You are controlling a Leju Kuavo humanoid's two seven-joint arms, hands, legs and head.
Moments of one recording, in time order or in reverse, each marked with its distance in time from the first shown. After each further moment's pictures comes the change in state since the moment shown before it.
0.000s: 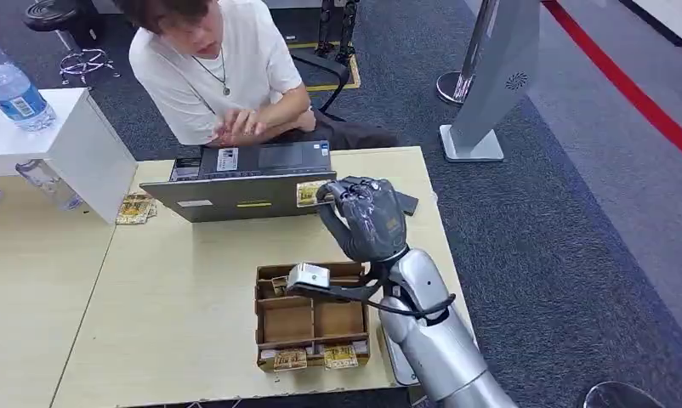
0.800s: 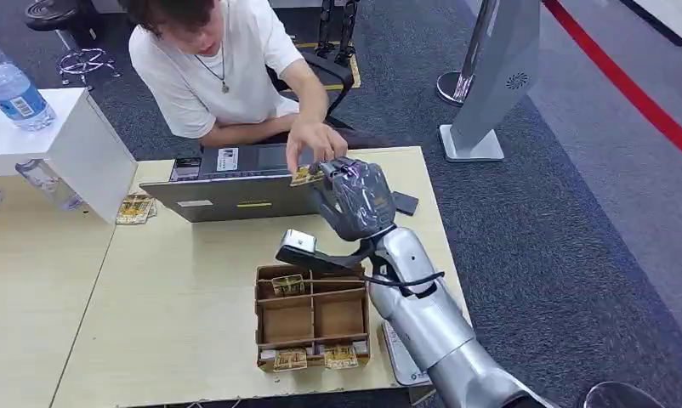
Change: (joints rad) left arm 0.001 0.007 0.000 0.001 -0.020 -0.011 0.000; right arm -0.136 0.018 0.023 0.201 0.012 0.000 0.108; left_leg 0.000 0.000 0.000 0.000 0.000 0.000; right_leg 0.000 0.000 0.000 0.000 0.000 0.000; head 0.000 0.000
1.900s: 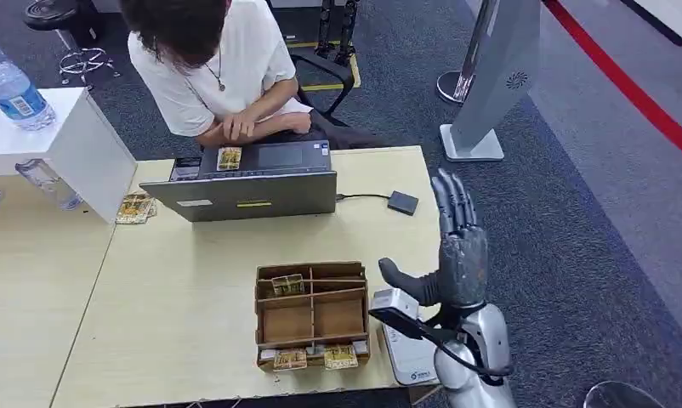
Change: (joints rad) left arm -0.058 -0.207 -0.024 0.001 -0.137 0.496 -0.159; right arm 0.506 0.022 -0.351 -0.530 -0.164 -0.001 -0.262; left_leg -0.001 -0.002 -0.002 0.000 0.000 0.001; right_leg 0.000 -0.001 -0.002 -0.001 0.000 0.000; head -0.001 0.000
